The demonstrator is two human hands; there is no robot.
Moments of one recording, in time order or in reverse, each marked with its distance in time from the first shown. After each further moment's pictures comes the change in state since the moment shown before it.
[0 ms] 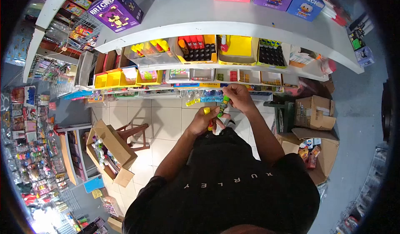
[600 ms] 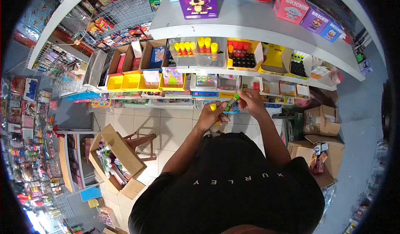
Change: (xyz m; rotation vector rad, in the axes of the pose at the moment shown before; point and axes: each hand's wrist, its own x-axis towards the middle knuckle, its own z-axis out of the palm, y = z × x) left_hand -0.052 0.048 -0.113 0.188 0.123 0.155; right_hand 0.030 0.000 0.112 0.161 0.099 0.026
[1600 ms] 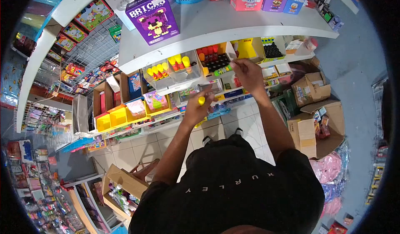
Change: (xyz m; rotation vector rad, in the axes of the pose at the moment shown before) left_hand 0.044 0.071 -0.011 0.555 -0.159 0.237; right_hand 0.007 -0.097 0.007 -0.557 0.523 -0.523
